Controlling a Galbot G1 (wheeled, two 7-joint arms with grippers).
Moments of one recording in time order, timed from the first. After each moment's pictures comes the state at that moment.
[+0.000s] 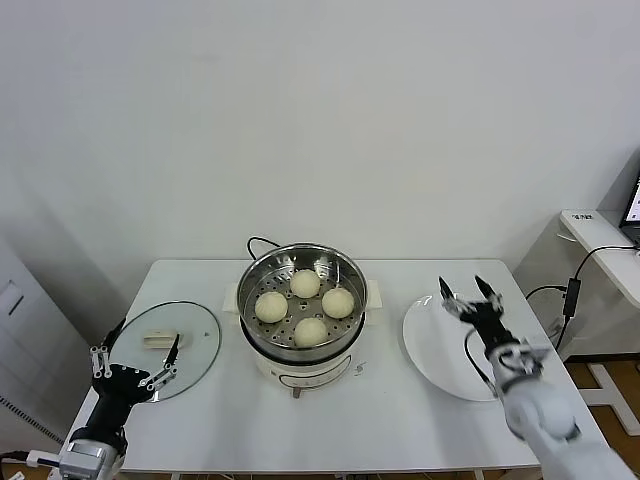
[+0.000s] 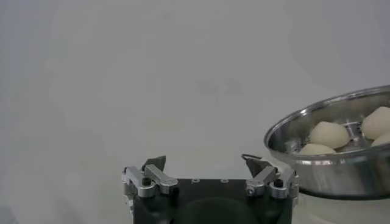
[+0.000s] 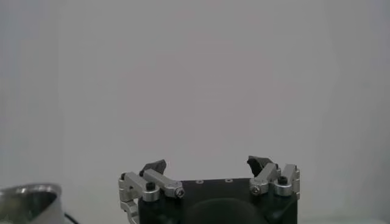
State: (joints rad) left arm 1.67 -1.44 -0.82 -2.26 0.18 0.01 0.21; right arm -1.27 0.91 0.45 1.72 0.77 0.14 0.02
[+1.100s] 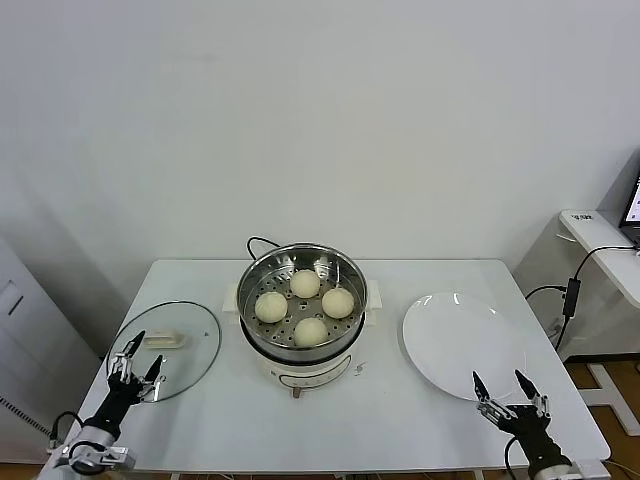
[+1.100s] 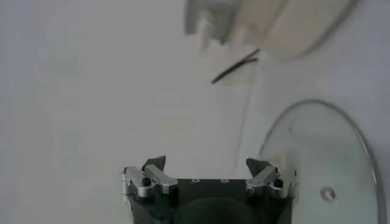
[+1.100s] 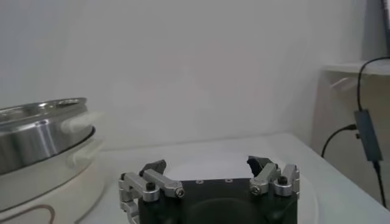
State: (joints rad) left arm 1.34 -1.30 -0.86 -1.52 1.21 -0.50 -0.16; right arm -1.78 1.09 0.75 1.91 0.62 0.17 -0.06
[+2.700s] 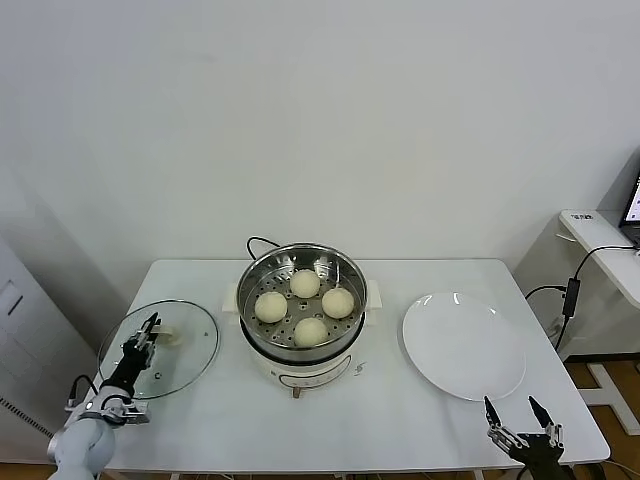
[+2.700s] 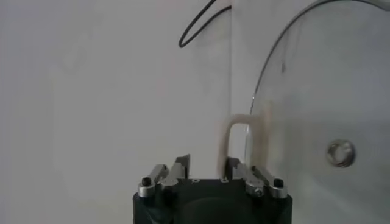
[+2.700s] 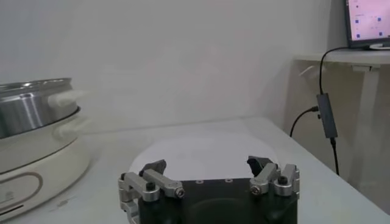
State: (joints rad) left arm 1.10 -1.26 -0.78 -1.27 1.37 -0.39 -0.25; right arm -1.84 1.16 0.78 1.89 0.56 0.22 -0.08
